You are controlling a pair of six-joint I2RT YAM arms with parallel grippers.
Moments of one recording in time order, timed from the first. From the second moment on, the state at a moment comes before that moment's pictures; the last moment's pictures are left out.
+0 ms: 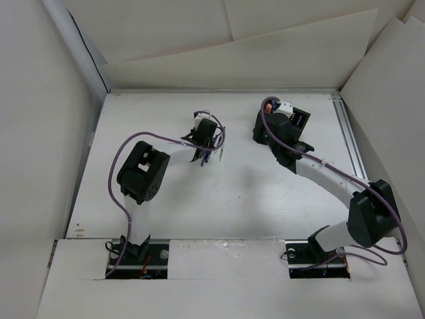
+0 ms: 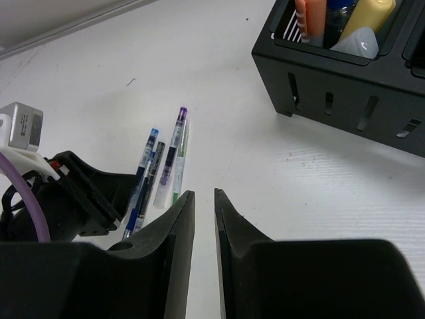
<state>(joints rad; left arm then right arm) -0.57 1.99 1.23 0.01 -0.37 -0.49 0.53 1.43 1.02 -0.01 0.35 0.58</state>
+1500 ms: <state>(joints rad) -0.57 1.40 0.72 0.29 0.00 -0.54 0.54 1.50 1.06 0.08 -0.22 0.66</state>
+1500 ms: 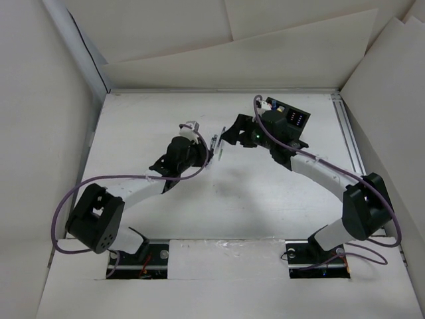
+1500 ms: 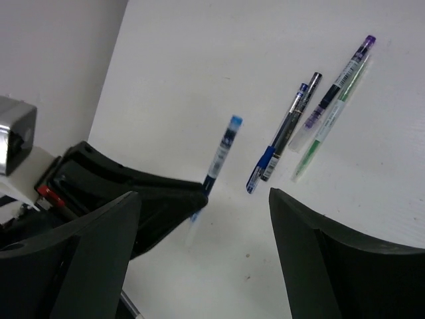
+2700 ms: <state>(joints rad) -0.57 1.26 0.58 0.53 0.27 -0.53 0.44 1.54 1.08 0.11 -0.23 0.73</state>
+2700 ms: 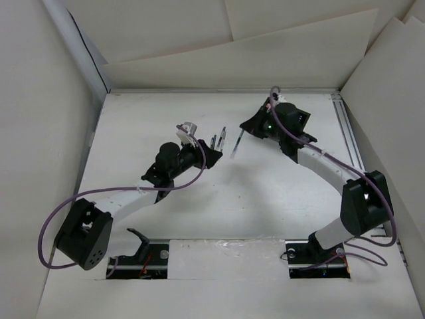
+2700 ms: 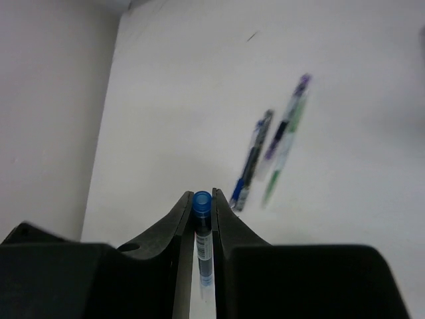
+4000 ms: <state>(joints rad) -0.57 1.61 0.79 0.11 -0.14 -0.58 0.09 1.66 1.32 -0.02 0.66 0.59</state>
